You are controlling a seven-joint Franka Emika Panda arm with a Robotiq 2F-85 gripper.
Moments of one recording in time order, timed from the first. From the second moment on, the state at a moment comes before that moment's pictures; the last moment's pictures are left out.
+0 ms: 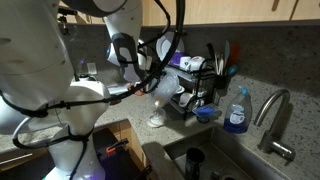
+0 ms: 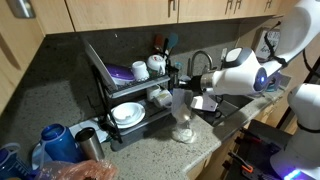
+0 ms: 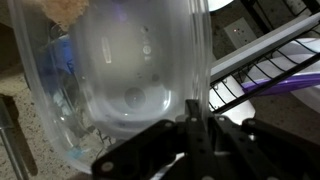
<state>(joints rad) 1.35 -0.60 -0.98 -2.69 -2.15 2.31 2.60</state>
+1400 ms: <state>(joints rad) 1.55 -0.78 -1.11 -2.74 -2.24 2.06 2.60</state>
